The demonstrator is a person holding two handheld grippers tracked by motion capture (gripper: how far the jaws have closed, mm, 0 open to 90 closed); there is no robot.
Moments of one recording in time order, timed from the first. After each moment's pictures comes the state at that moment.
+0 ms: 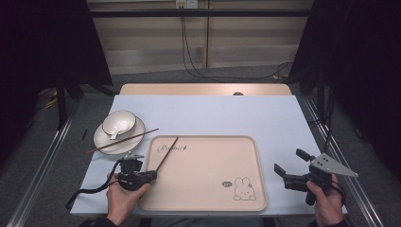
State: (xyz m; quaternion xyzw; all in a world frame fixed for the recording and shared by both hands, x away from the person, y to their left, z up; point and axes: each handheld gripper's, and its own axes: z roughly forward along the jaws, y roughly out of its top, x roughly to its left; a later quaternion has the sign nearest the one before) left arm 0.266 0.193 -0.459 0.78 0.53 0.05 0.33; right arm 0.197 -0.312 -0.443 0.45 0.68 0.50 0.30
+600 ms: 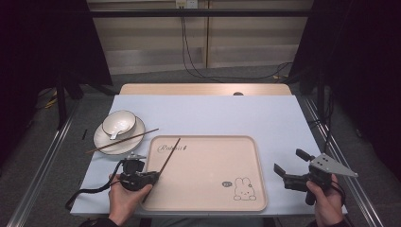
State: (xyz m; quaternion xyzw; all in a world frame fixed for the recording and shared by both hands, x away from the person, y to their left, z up) left arm 0.266 0.191 -0.461 0.78 0.53 0.05 0.33; right arm 0.197 -0.312 -0.443 0.45 0.68 0.50 0.30
